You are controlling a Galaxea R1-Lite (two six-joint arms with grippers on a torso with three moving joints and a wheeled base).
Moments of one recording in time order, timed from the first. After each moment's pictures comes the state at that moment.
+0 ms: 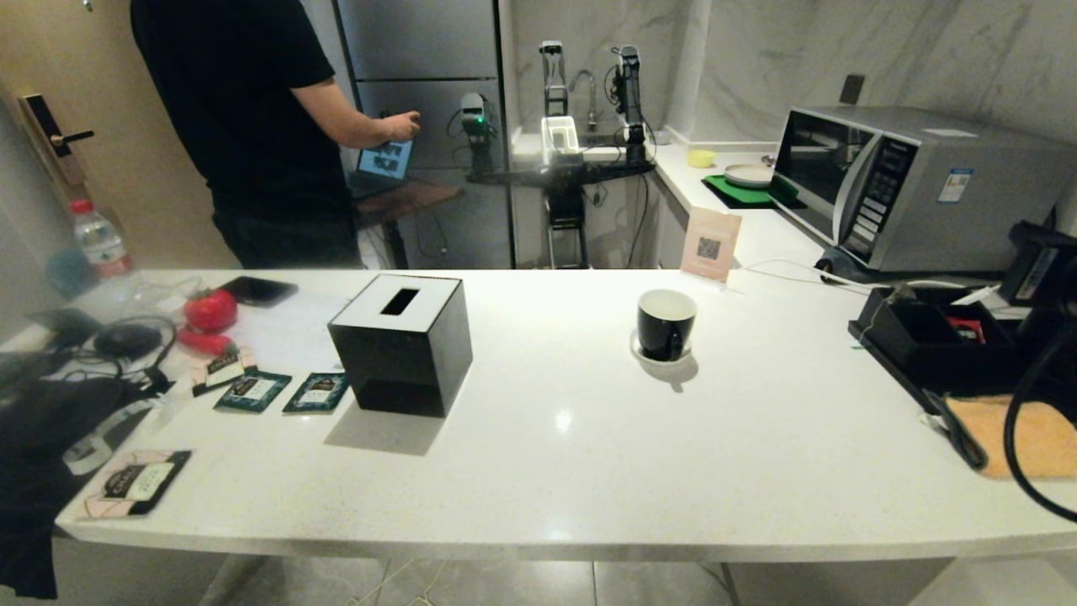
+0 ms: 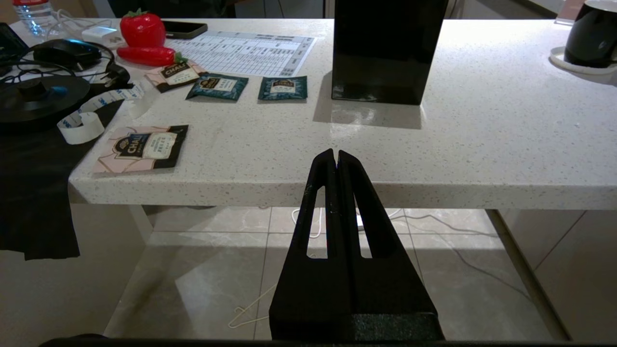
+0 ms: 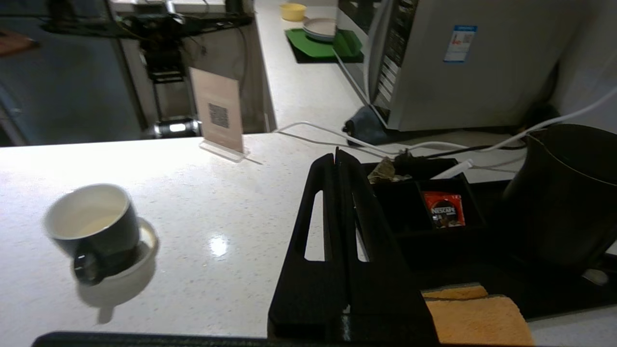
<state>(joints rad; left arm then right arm) 0.00 0.00 0.00 -0.01 0.00 -0.01 0.00 1.35 -0.68 -0.75 -0.21 -0.05</state>
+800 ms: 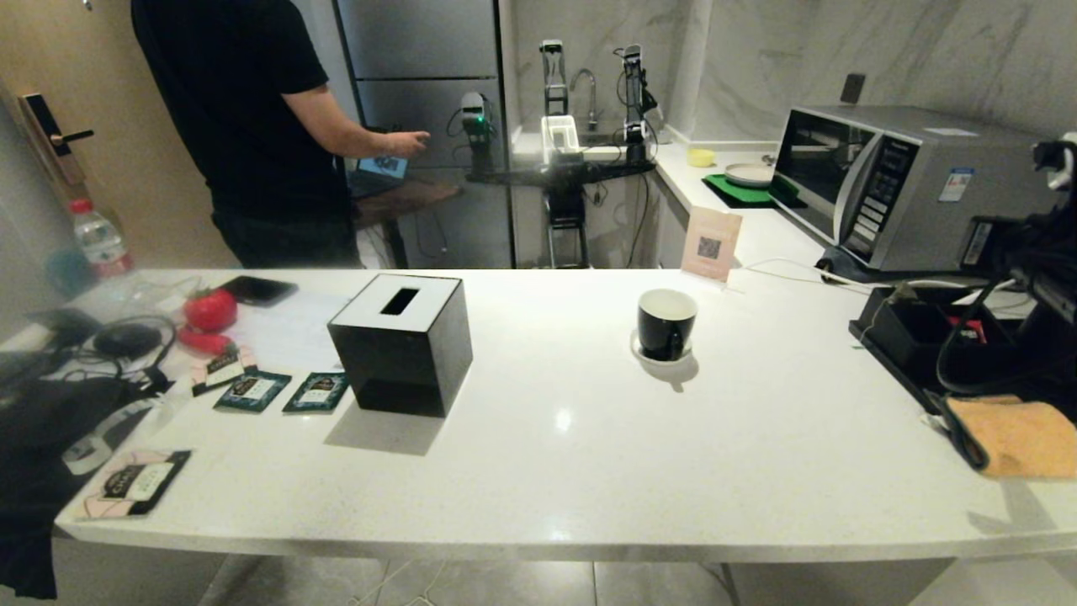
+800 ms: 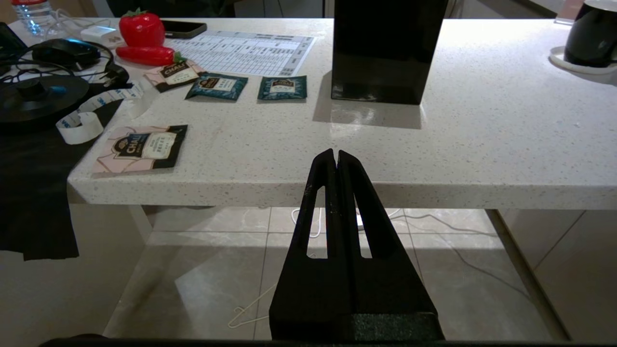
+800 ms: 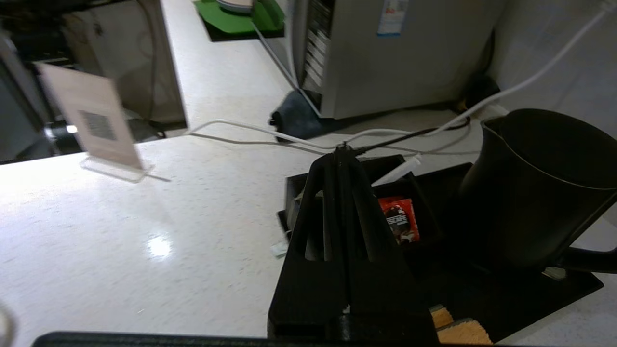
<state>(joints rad) 0.00 0.00 0.00 -0.01 0.00 -0.01 -0.14 1.70 -0.96 -0.75 -0.28 -0.06</state>
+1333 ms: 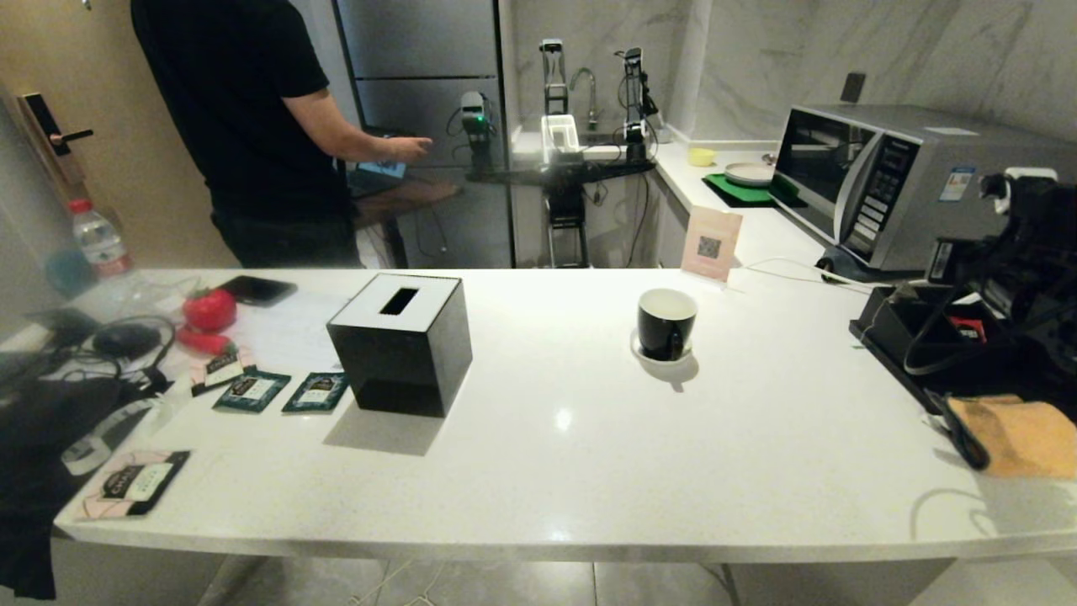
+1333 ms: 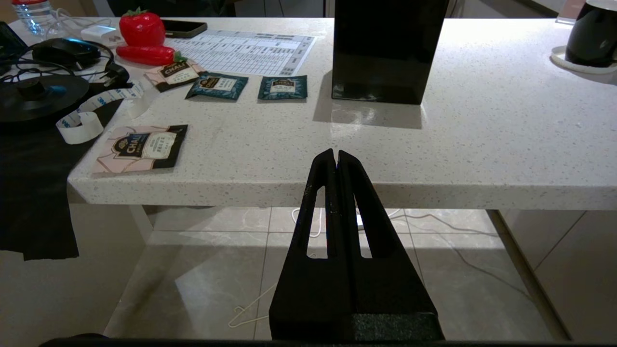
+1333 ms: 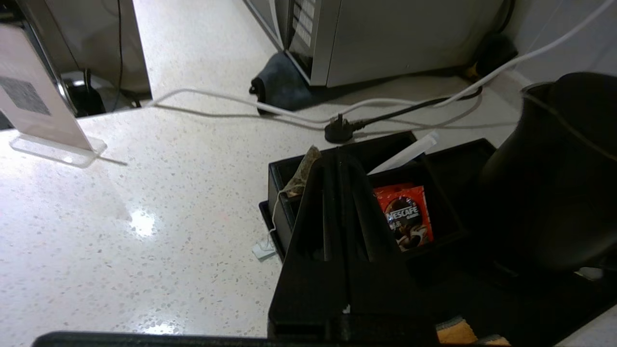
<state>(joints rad) 0.00 0.00 0.00 -0.01 0.00 -0.01 -0.19 1.92 -1.13 -0.72 -0.28 -0.06</state>
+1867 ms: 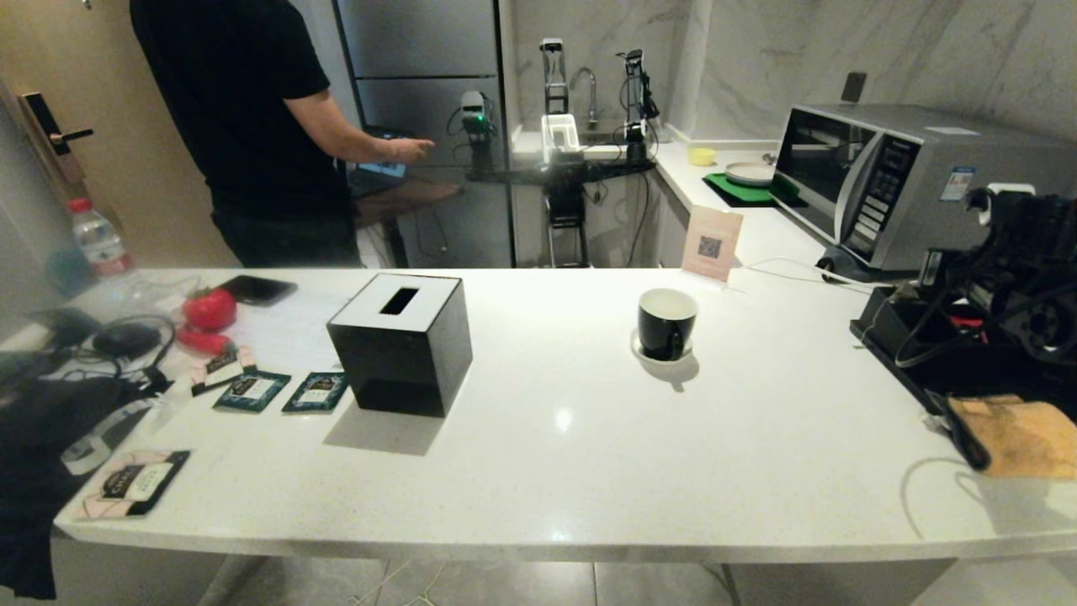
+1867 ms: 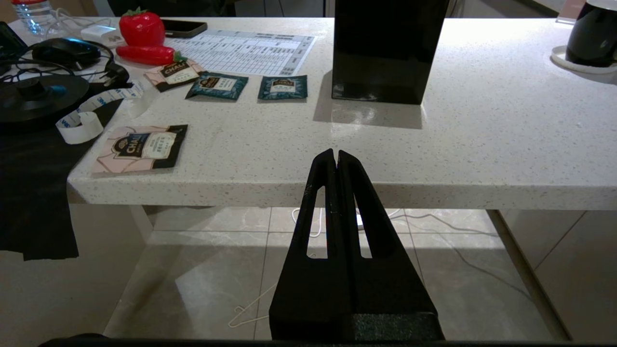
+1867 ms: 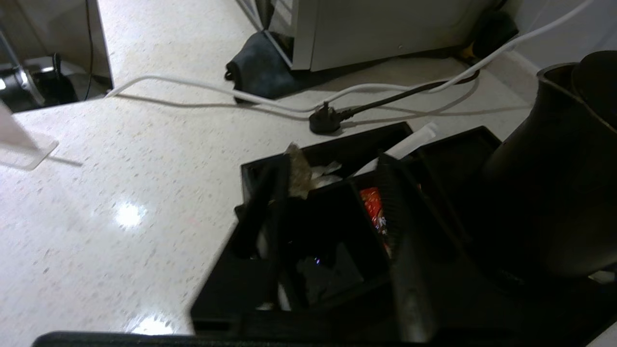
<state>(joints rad) 0.00 0.00 0.00 -0.01 0.00 -0.01 -0.23 2.04 -1.26 -0.66 -0.28 -0.05</state>
